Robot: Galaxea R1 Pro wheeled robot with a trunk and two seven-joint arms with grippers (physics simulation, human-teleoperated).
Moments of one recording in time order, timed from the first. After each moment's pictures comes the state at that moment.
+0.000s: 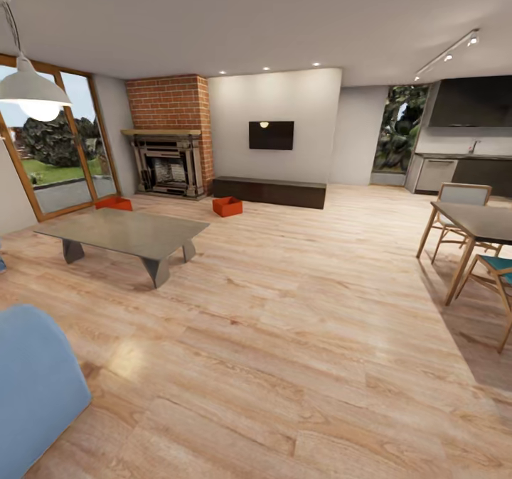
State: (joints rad) left arm 0.00 0.02 0.00 -0.10 0.01 -0.04 0.00; right arm -0.18 -0.04 0.57 0.03 -0.30 -0.10 0.09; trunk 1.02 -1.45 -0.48
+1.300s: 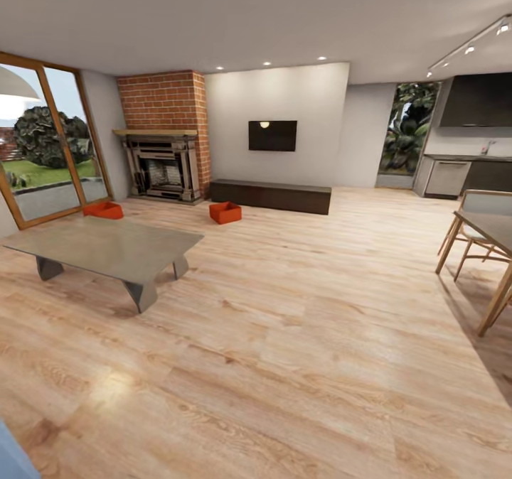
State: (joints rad) left arm 0.00 0.02 0.00 -0.10 0.00 -0.04 0.00; right arm -0.18 -0.04 0.57 0.03 -0.30 -0.10 0.09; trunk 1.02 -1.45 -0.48
